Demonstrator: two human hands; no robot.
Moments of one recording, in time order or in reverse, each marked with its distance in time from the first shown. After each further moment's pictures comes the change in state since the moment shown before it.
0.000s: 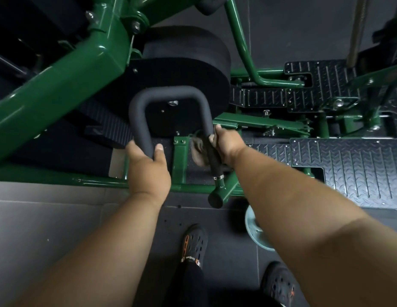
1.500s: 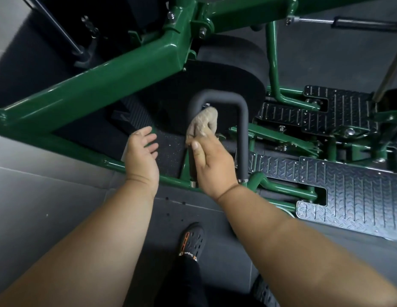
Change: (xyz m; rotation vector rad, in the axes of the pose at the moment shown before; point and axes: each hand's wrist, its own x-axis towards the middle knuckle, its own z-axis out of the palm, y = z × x) left_hand 0.052 -0.032 -0.091 -0.756 0.000 -0.355; right_hand -0.162 -0.011 0.133 -0.591 0.090 -0.966
